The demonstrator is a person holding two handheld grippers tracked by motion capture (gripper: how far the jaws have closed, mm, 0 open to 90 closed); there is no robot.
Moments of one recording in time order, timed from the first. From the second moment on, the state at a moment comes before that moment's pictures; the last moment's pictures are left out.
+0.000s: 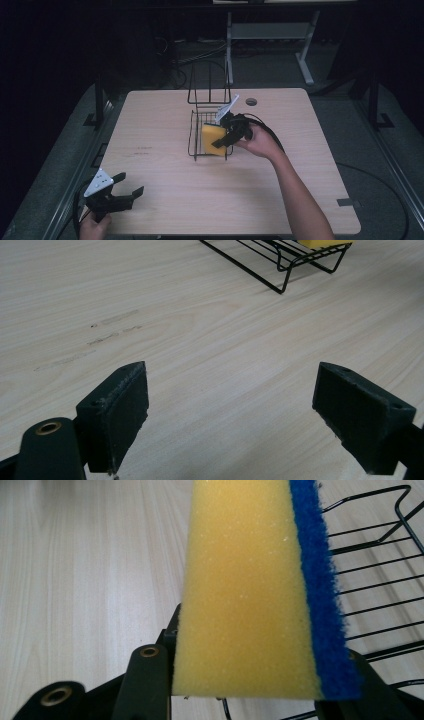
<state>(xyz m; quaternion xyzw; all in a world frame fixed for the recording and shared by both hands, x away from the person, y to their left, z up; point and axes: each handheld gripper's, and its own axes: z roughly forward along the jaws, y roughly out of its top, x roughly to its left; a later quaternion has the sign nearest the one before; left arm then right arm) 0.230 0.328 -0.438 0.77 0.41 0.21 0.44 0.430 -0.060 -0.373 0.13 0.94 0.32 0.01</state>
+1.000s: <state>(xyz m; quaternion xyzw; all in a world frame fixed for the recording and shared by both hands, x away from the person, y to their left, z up) 0.231 0.328 -0.438 0.77 0.41 0.21 0.44 0.462 -0.053 -0.387 0.15 0.93 0.33 0.01</state>
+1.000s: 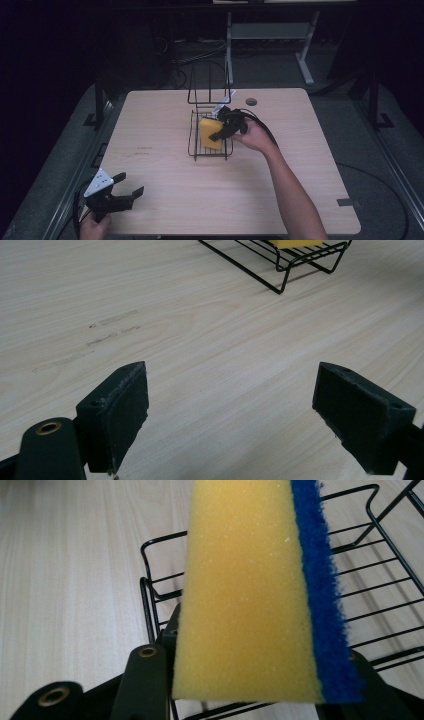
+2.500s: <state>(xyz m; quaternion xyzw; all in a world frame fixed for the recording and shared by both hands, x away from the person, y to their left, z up) 0.232 0.325 -0.438 0.77 0.41 0.21 0.44 0.445 -0.086 -0.384 0.17 0.93 0.32 0.02</state>
